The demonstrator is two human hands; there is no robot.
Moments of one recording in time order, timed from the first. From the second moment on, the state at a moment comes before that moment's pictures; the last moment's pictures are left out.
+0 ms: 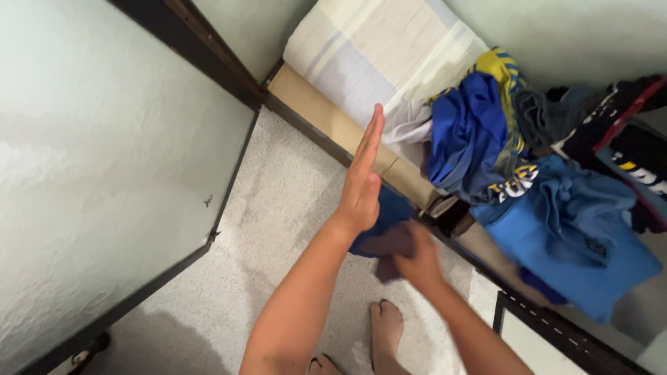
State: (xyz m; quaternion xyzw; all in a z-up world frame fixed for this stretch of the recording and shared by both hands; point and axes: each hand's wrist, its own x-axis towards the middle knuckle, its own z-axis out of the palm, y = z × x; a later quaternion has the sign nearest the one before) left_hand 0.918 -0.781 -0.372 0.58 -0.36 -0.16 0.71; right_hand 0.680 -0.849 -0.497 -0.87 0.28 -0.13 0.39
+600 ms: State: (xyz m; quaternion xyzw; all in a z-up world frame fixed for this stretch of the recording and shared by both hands) left_hand 0.886 -0.932 -0.486 0.48 -0.05 -0.47 0.74; right_hand 0.776 -1.133 -0.475 -0.88 0.43 -0.08 0.21
